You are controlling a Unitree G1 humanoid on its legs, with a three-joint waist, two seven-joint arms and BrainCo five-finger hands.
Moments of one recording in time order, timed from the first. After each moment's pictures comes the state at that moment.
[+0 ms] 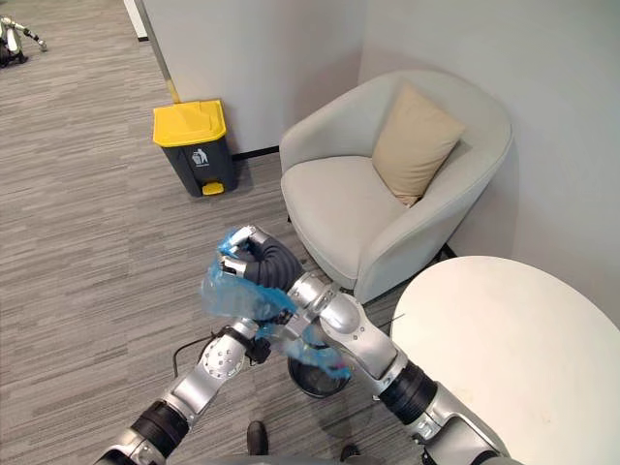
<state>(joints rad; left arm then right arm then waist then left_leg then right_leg) -0.17 0.22 -0.52 0.35 0.21 -0.31 0.11 -0.40 -0.28 0.67 -0.12 0.44 -0.19 0.11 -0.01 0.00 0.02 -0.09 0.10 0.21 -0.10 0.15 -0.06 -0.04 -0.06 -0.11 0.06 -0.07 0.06</state>
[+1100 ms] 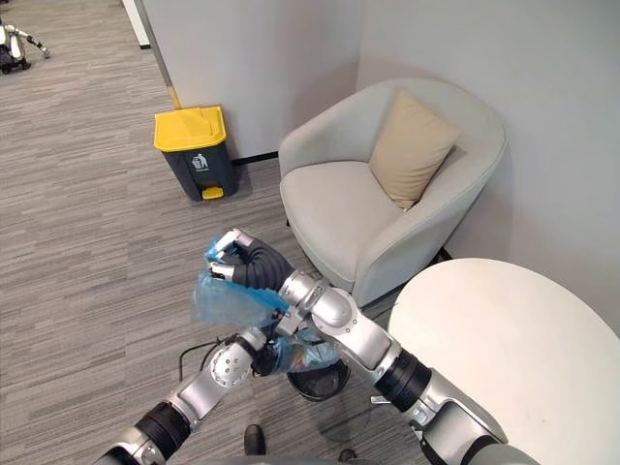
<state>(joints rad) -0.18 0.24 -0.59 0.40 0.24 -0.31 0.09 -0.47 -0.28 0.73 -0.06 0.43 -0.19 0.14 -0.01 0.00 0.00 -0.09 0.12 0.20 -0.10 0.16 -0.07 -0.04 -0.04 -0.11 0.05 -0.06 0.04</state>
